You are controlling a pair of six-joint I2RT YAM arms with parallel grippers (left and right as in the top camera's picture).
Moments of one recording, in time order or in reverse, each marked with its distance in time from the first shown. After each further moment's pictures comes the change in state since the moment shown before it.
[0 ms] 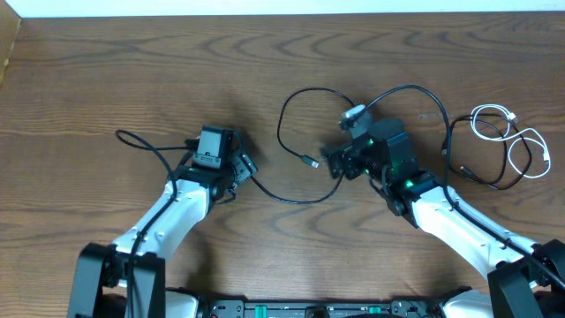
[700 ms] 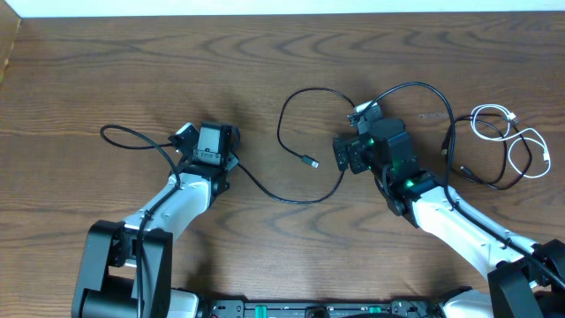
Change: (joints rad) left arm 0.025 0.092 0.000 0.153 -0.291 -0.064; right arm -0.002 0.000 0.000 0.013 0.153 -0.006
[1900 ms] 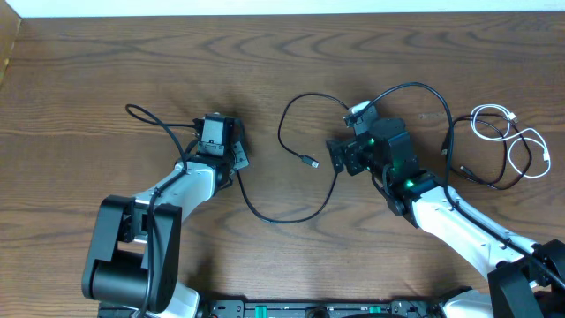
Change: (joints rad) left arm 0.002 0.119 0.058 0.042 0.216 0.354; right arm 0.000 0.000 0.000 0.019 -0.124 0.002
